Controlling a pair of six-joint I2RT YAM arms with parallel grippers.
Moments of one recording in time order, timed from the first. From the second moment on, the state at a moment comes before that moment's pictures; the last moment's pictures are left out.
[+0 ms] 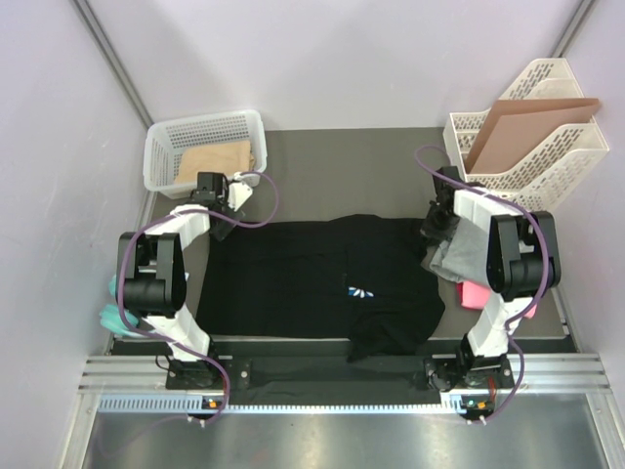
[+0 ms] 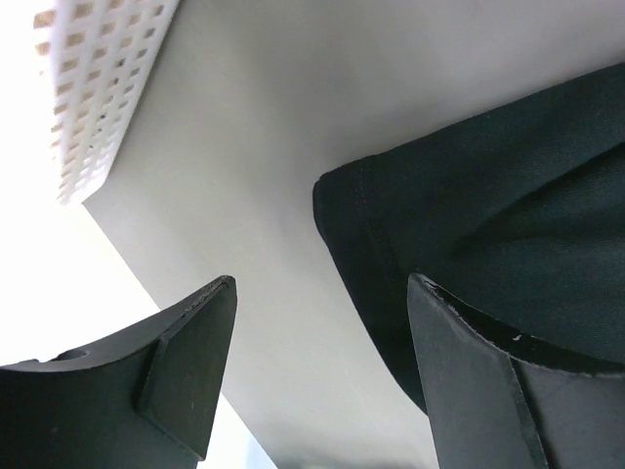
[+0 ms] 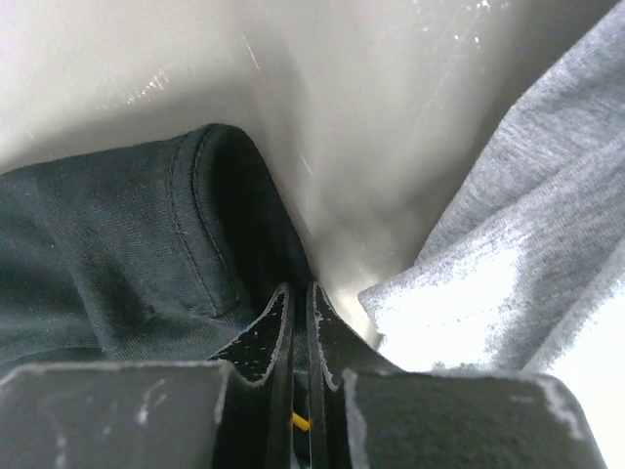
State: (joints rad) left arm -0.04 1.72 1.05 -0.27 -0.17 0.73; right arm 0.11 1.82 1.17 -0.67 0.01 0.53
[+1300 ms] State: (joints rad) left arm -0.01 1.71 1.00 -0.23 -0.17 0.72; right arm 0.11 2.23 1.86 -0.99 0.37 0.42
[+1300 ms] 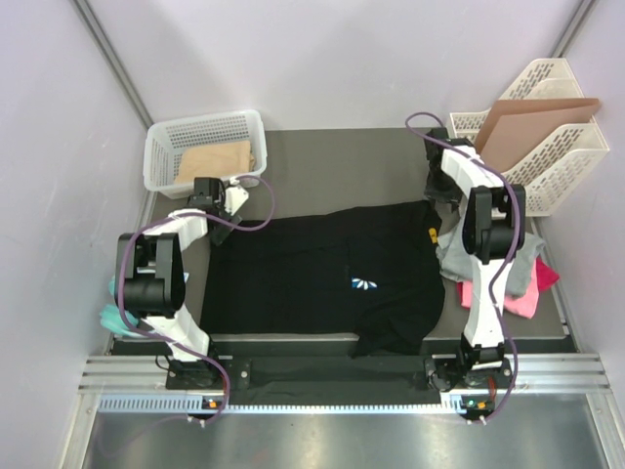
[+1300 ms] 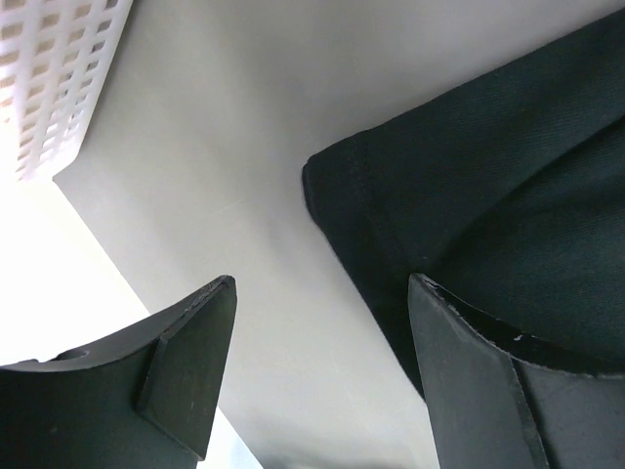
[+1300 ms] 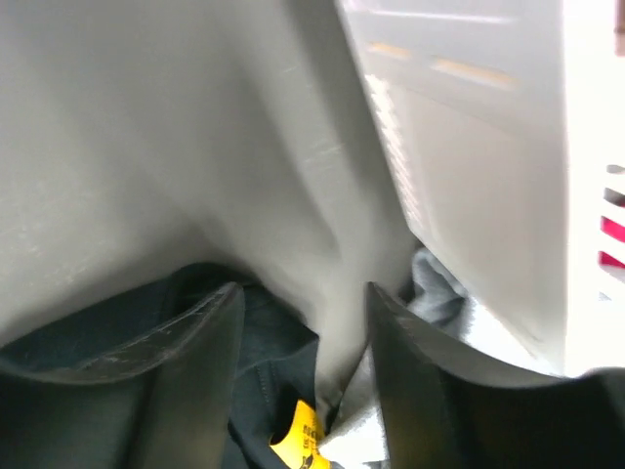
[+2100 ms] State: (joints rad) left arm -0.13 1.63 1.06 -0.47 -0.01 0.62; right arm 0.36 1.87 1.32 -0.76 0.10 0.49
